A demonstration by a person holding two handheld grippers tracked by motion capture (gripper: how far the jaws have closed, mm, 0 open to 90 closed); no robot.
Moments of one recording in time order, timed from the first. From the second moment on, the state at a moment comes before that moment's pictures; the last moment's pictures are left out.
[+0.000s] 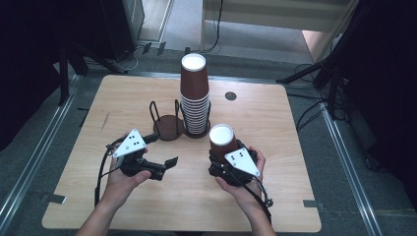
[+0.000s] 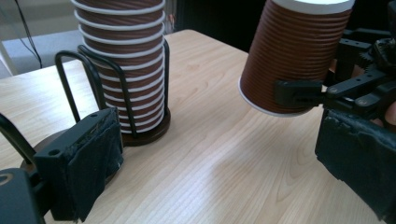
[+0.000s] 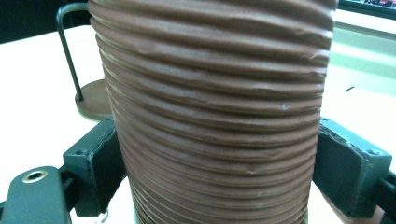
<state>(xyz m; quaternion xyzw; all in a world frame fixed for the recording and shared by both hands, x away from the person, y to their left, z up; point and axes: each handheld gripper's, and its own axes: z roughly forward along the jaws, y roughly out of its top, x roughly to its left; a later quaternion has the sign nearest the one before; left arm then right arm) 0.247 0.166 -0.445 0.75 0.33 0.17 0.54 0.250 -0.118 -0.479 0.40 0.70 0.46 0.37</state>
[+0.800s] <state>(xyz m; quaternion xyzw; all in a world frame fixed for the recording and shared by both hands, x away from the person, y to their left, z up) 0.244 0.148 -0.447 0.81 0.30 0.14 0.49 0.229 -0.079 -0.504 0.29 0.75 0.43 0.41</state>
